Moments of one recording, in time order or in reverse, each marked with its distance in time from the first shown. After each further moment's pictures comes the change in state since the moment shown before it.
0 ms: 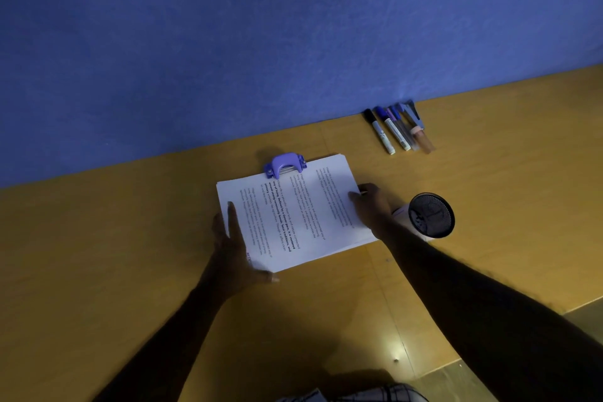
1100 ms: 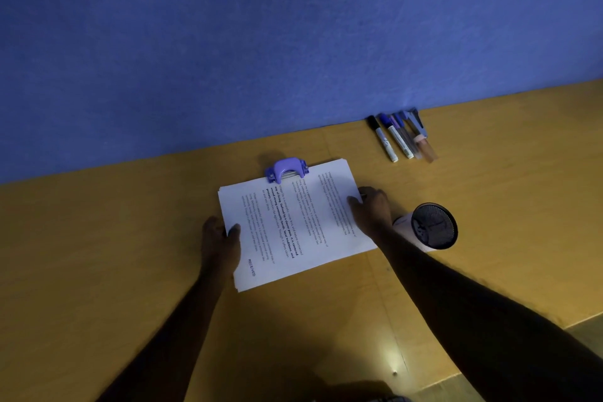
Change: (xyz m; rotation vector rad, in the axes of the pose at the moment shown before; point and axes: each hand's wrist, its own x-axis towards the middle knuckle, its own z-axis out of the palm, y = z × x) left_hand 0.032 -0.001 -0.002 -0.649 0.312 -0.667; right_hand -0.007 -0.008 -0.001 -0.263 0.108 -0.203
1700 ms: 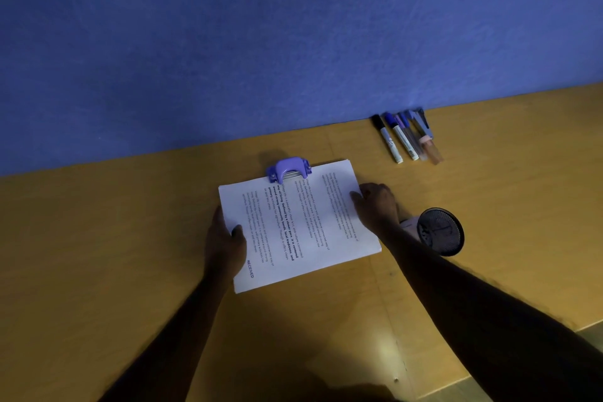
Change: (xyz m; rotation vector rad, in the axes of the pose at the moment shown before) left_hand 0.009 -0.001 0.006 0.119 0.006 0.164; right_hand 0.009 -0.010 -0.006 -0.191 0.024 -0.079
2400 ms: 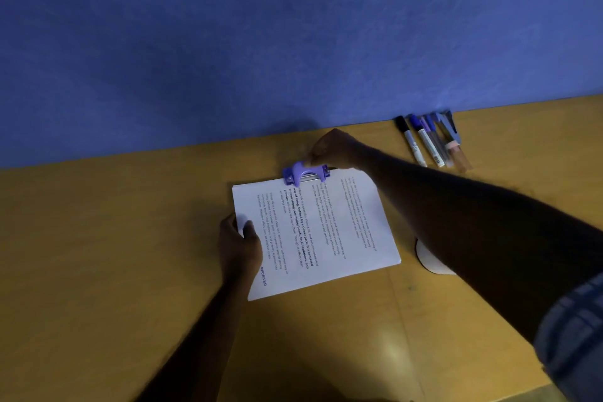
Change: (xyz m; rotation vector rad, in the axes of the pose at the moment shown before) left_hand 0.006 0.004 0.012 -0.121 0.195 -0.099; right_hand 0.100 -0.137 -0.001 -0.132 -0.594 -0.436
